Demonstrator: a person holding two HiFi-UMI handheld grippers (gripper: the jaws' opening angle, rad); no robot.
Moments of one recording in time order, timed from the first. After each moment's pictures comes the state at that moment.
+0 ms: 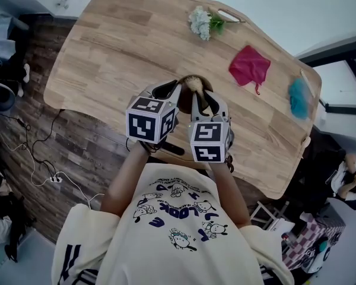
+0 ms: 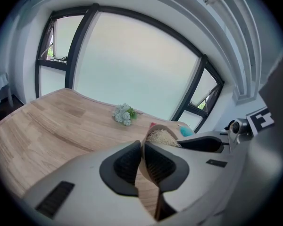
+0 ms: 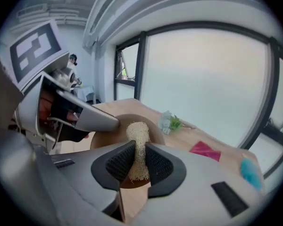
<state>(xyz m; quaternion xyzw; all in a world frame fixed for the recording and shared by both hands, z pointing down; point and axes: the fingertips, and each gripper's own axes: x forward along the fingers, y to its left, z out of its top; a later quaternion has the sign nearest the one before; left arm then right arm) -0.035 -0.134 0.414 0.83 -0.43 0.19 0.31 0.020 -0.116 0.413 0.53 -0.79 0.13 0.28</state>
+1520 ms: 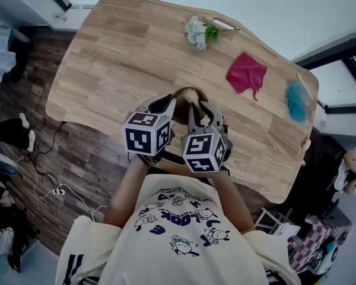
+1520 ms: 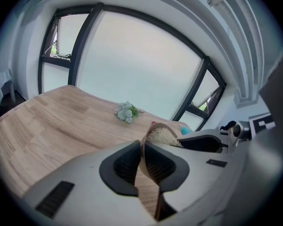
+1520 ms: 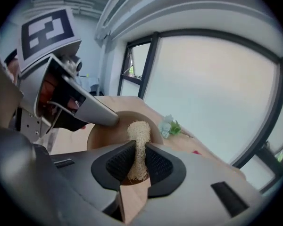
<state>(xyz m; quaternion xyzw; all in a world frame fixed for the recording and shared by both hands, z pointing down) -0.047 -0.124 0.421 0.82 -0.44 0.18 0.33 0.012 -0.109 0.418 0.52 -0.79 0.06 0.33</state>
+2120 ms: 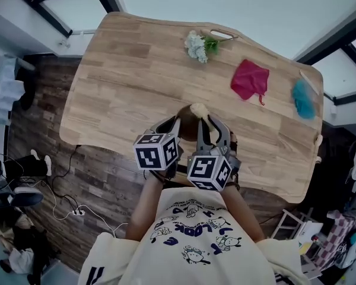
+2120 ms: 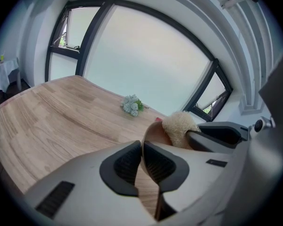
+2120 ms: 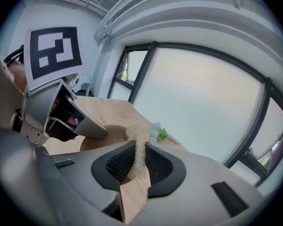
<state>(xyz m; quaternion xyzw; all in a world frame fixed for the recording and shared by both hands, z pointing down) -0.060 -0.113 0.445 0.79 -0.45 0.18 0.38 0.015 -0.100 0.392 0.57 -0.75 -0.01 0.32</state>
